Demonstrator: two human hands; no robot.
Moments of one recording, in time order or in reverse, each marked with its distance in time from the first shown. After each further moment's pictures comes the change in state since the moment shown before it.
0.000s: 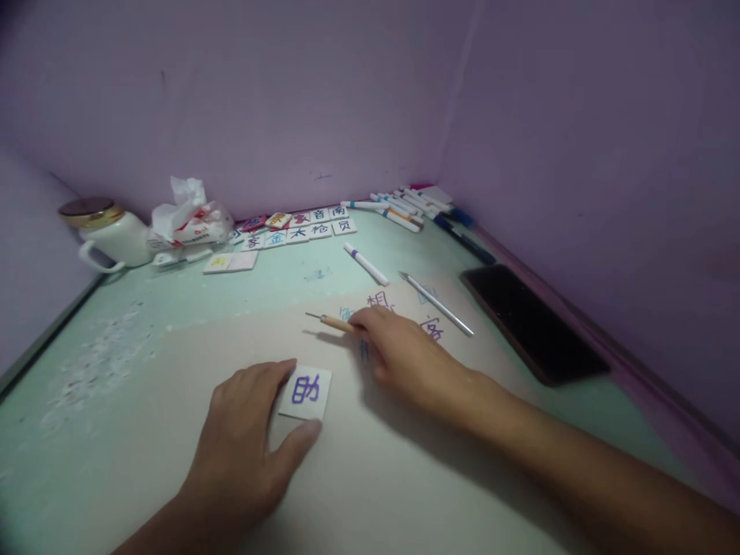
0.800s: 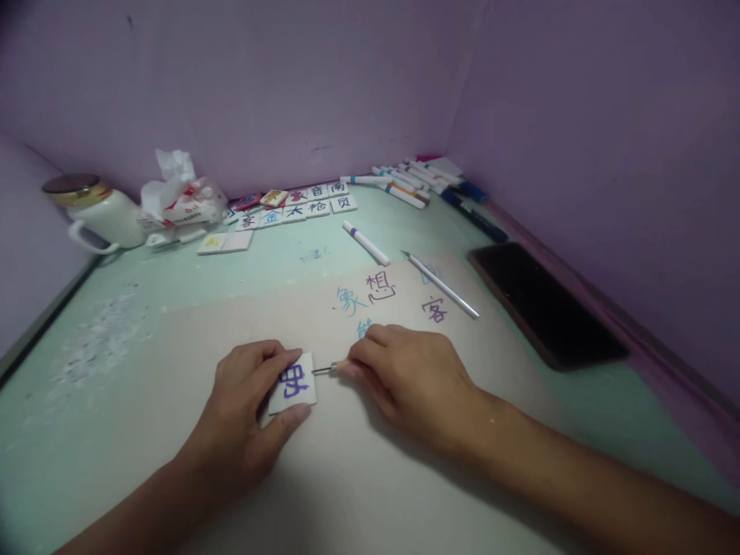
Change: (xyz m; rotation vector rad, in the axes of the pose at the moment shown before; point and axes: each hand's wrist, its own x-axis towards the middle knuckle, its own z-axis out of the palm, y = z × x) left_hand -0.003 -0.010 0.004 -0.072 -0.046 0.095; right_hand -0.034 -0.006 0.006 -0.146 -0.034 -0.112
